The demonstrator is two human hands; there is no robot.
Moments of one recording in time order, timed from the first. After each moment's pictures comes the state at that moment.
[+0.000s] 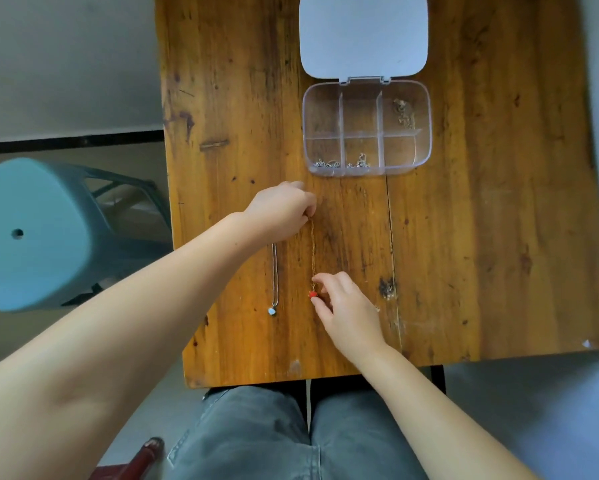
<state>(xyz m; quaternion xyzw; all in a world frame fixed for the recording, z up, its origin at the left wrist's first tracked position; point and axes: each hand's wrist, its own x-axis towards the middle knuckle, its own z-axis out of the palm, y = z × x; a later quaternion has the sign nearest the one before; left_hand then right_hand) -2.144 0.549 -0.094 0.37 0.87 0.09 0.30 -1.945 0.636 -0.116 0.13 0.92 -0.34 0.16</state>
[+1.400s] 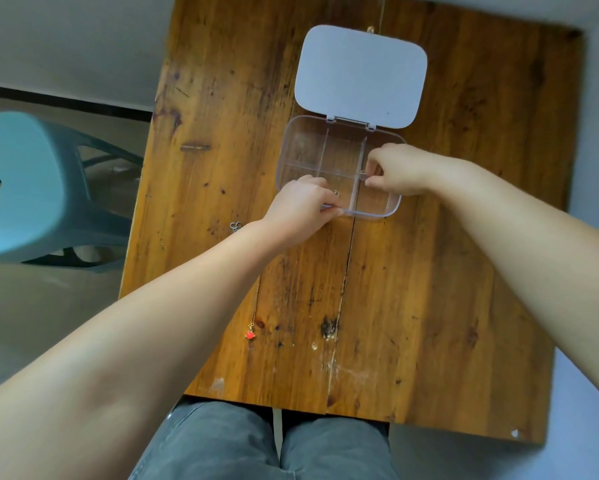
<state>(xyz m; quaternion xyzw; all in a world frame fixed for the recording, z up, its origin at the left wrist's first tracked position) -2.145 0.638 -0.092 0.23 0.91 0.28 0.19 -2.195 0.829 -0.079 -0.11 0.94 -0.08 0.32</state>
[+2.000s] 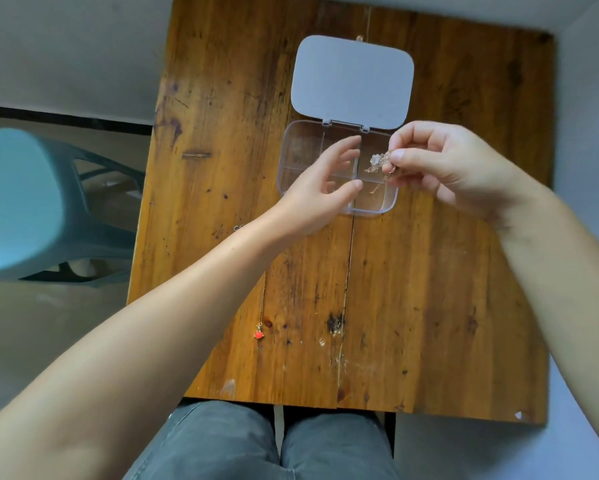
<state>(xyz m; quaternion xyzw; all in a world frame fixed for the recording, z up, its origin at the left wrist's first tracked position) -2.138 0.641 -0.036 0.13 0.76 0.58 0.26 -2.137 0.835 0.019 0.03 0.70 -0.67 0.26</state>
